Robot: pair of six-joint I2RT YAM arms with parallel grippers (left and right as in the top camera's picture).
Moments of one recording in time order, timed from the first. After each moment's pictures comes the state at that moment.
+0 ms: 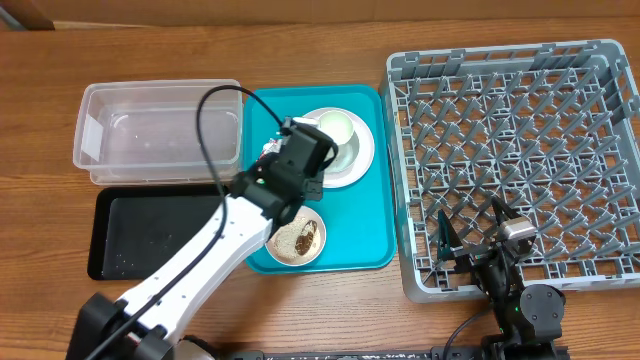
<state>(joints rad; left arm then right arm) -0.57 1.50 1.08 -0.58 -0.29 -0.37 0.10 0.01 0.02 -0.02 -0.17 0.10</state>
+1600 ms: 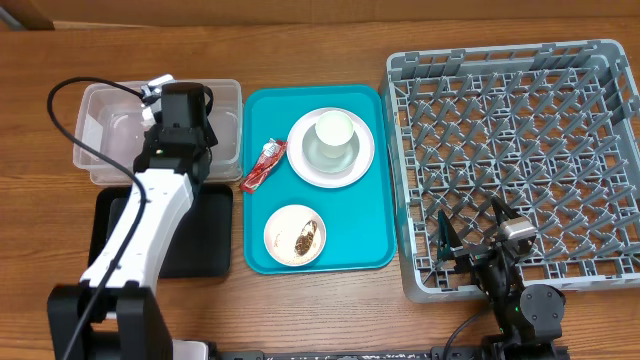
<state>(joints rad) -0.06 1.57 1.08 -0.33 -0.47 -0.36 0.10 0.01 0.02 -0.02 -0.17 0.10</state>
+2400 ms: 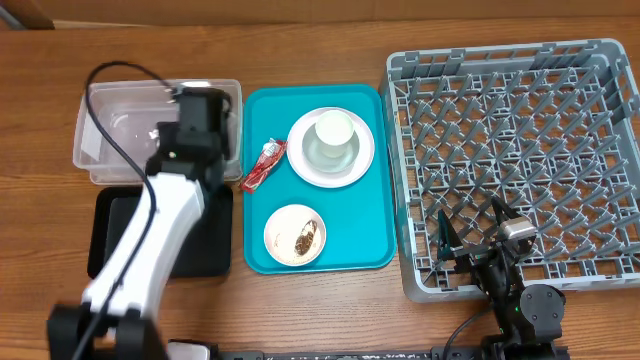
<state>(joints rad) -0.17 1.49 1.08 -0.45 -0.44 -0.06 0.10 0.01 0.02 -0.02 -0.17 0.10</state>
